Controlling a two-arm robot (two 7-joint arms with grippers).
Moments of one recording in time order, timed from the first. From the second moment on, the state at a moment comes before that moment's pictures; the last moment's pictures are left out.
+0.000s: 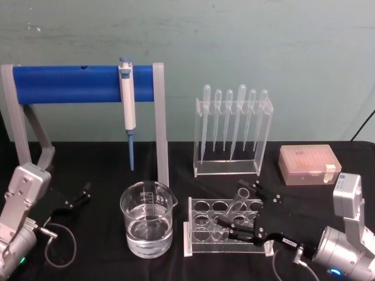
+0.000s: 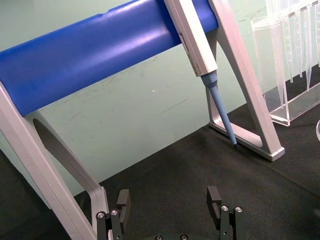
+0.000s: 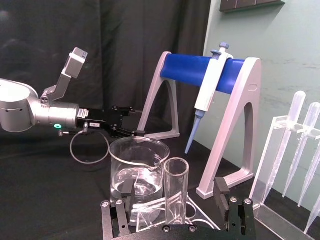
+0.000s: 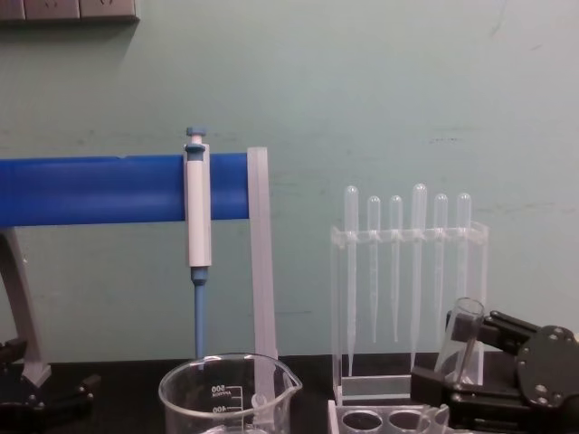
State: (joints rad) left arm -0.20 0.60 0.45 -1.41 -0.25 -0.12 0.03; right arm 0.23 0.53 -0.41 -1.40 0.49 -0.32 0.74
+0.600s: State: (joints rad) left arm -0.20 0.60 0.45 -1.41 -0.25 -0.12 0.03; right arm 0.22 0.52 -0.41 -1.40 0.49 -0.33 0.75
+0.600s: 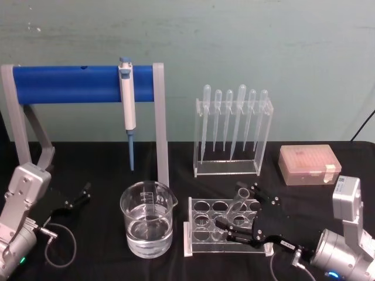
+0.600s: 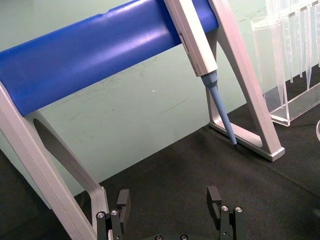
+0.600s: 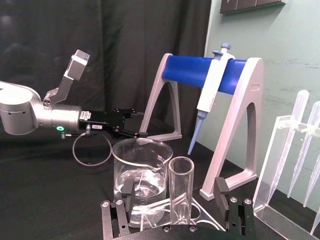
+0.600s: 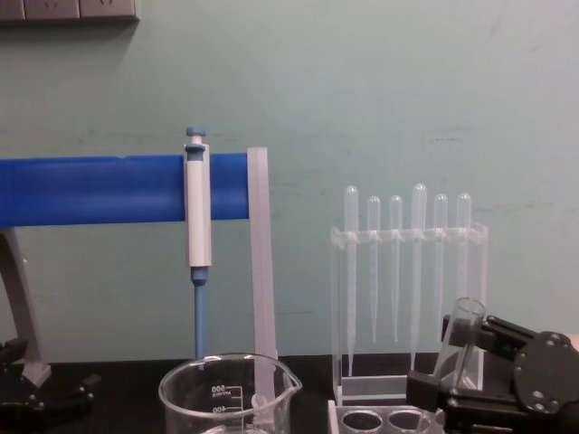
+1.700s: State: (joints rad) left arm -0.20 0.60 0.45 -1.41 -0.25 -0.12 0.03; right arm 0.20 0.52 -0.40 -1.40 0.50 -0.34 0.73
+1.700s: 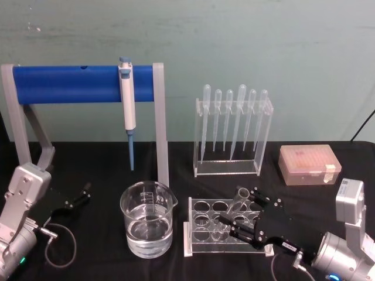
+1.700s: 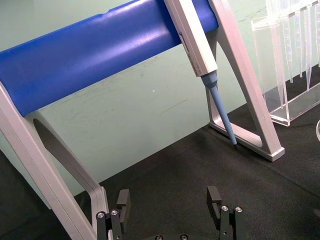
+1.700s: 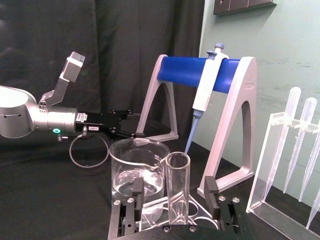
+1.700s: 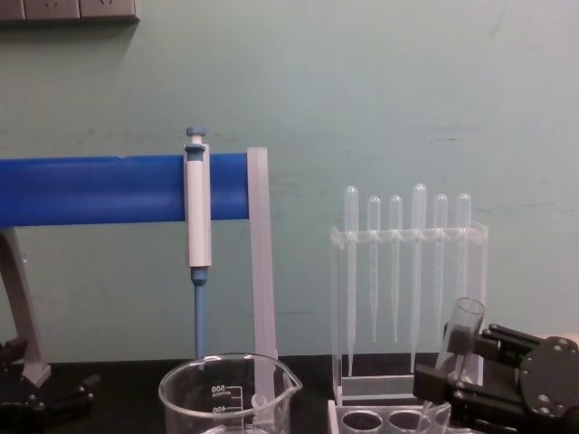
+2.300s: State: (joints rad) left arm -0.20 0.60 0.45 -1.41 -0.25 -0.12 0.03; right arm 0.20 0.52 -0.40 -1.40 0.50 -0.34 0.74
